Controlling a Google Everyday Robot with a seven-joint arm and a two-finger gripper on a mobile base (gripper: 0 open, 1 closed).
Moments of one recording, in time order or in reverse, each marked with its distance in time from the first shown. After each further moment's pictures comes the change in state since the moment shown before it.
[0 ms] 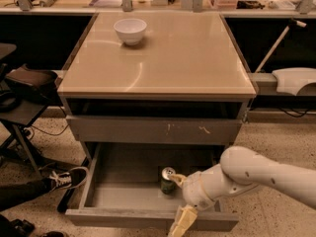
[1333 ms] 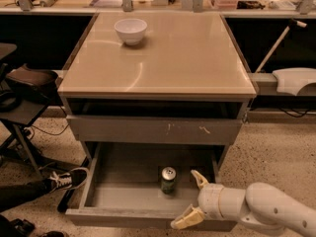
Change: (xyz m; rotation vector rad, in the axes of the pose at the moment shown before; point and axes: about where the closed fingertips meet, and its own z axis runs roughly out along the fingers) arm 0.050 -0.050 -0.009 0.401 -0.206 0.145
